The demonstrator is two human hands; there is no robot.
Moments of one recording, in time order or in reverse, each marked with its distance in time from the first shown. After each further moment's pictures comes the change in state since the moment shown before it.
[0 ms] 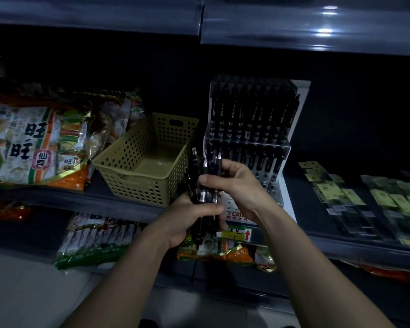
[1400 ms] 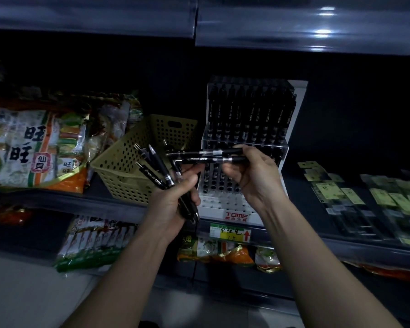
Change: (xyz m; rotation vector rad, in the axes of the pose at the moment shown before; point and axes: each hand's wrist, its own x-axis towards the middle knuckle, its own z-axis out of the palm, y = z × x) left_hand 0.007 0.003 -0.007 -0.427 0.359 0.207; right_hand 0.005 -0.015 -0.011 0.516 0.370 -0.030
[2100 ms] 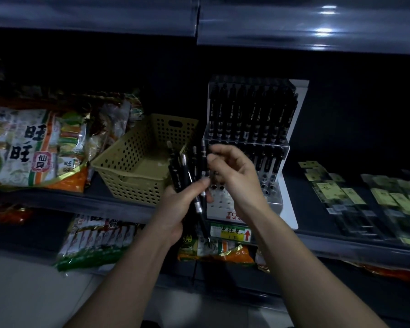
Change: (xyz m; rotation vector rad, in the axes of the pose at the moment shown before) left_hand -0.005 -0.002 0.008 0.284 0.012 -0.045; right_hand -0.015 0.021 0.012 -0.499 -0.143 -0.166
